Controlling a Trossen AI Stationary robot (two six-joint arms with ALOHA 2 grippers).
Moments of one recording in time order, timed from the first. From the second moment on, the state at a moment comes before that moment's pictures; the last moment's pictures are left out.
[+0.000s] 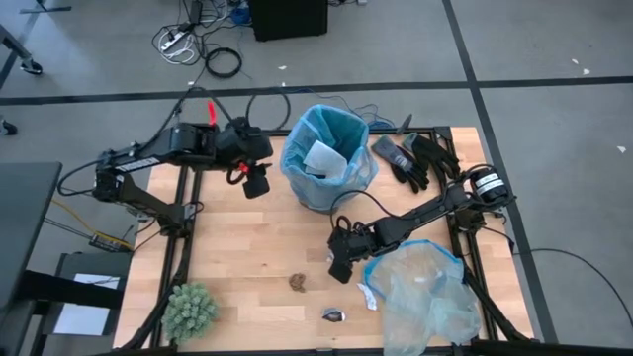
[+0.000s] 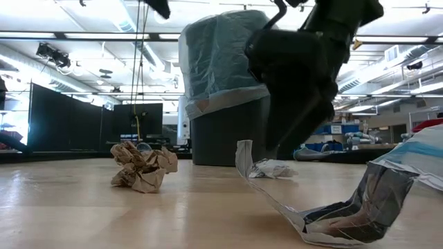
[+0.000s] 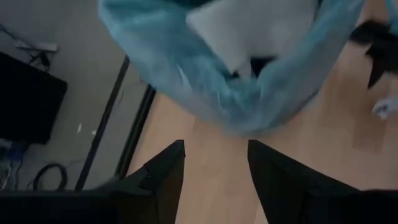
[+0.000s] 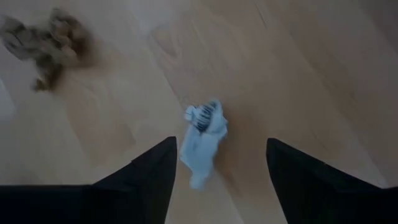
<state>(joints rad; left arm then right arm) 0.09 1.39 1.71 -1.26 -0.39 -0.03 0.32 1.82 1.11 -0.26 0.19 0.81</state>
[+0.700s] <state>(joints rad) -0.06 1.33 1.20 -1.24 -0.23 -0.39 0.31 1.91 1.11 -0.27 0.18 0.91</state>
